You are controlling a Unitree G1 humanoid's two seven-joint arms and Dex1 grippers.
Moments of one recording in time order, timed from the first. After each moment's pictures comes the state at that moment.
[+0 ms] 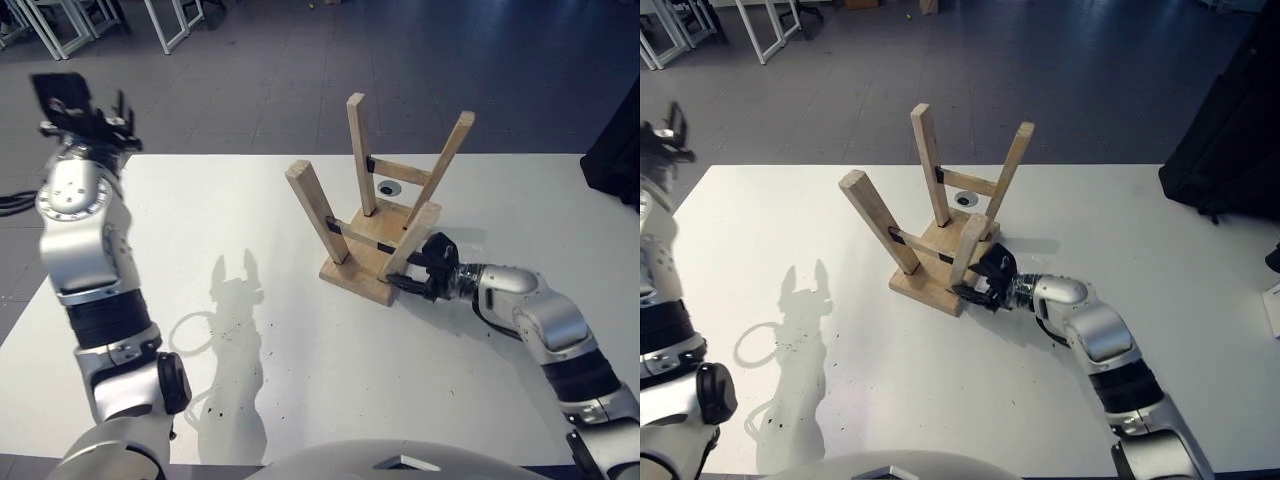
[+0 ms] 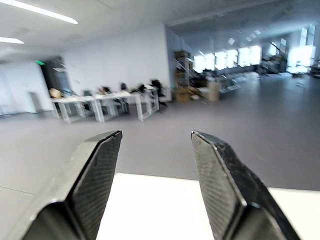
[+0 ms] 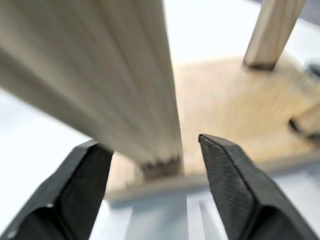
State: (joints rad) left arm -0.52 0.46 0.36 -0.09 -0.11 0.57 -0.05; right arm -0.36 -0.52 0.24 -0.16 0.36 0.62 0.67
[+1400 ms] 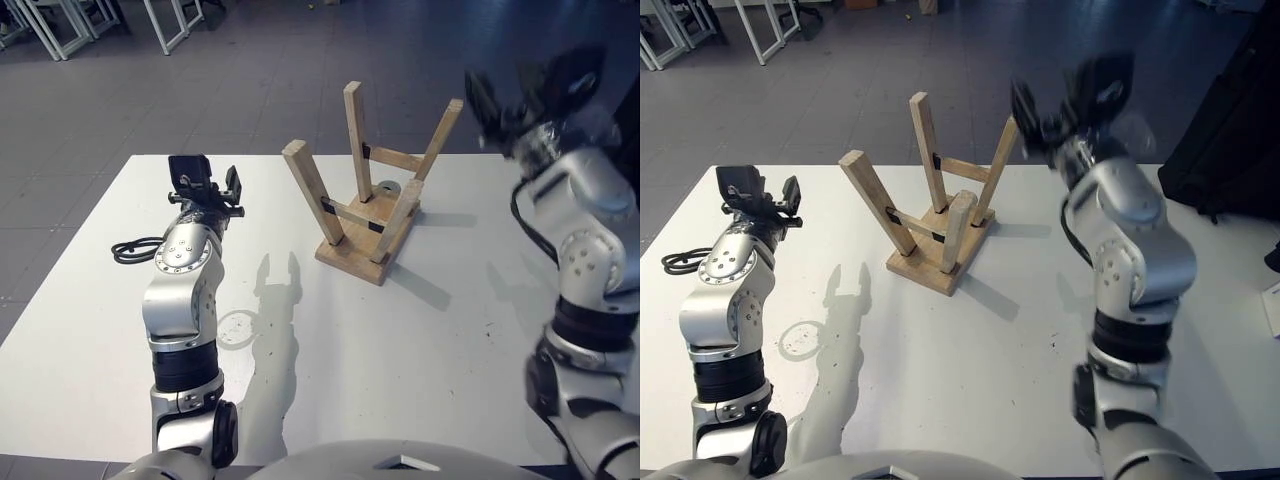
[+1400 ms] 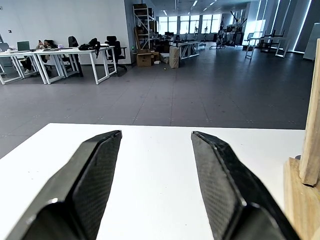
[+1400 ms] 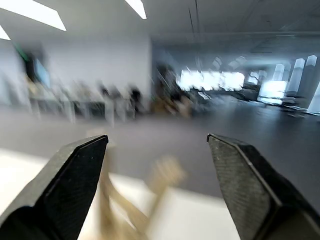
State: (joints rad) left arm -0.32 0.22 0.21 -0.32 -0.12 0.71 0.01; right arm -0.47 -0.45 -0.03 -0.35 0.34 0.73 0.13
